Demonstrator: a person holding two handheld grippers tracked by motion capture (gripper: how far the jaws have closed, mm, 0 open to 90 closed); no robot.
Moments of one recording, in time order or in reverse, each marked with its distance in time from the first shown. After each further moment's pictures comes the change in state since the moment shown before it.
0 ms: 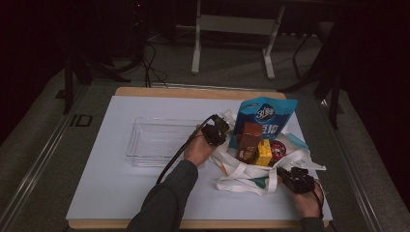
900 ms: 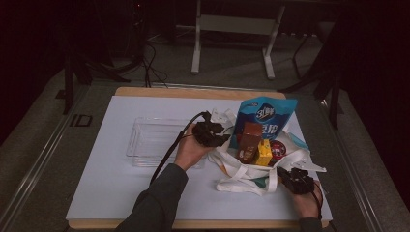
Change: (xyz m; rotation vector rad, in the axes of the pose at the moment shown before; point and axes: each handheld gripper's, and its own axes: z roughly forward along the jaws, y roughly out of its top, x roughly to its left) left arm 0.002 -0.013 -0.062 -0.251 -0.147 0.004; right arm 0.000 -0.003 0.000 -0.022 -0.002 0.008
